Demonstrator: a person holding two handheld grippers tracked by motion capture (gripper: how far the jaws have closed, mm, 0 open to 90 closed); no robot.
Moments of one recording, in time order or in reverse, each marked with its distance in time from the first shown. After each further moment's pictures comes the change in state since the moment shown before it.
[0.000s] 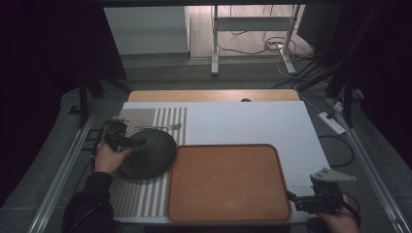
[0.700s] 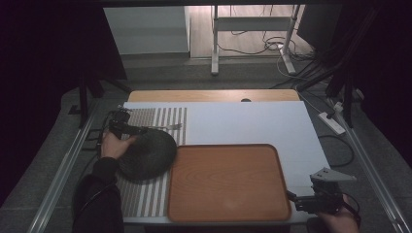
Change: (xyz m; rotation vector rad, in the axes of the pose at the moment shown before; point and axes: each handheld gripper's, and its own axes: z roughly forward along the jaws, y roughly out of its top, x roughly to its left) left arm 0.021 0.035 0.030 0.019 0.034 -0.031; right arm 0.000 0.000 0.000 0.000 0.002 0.002
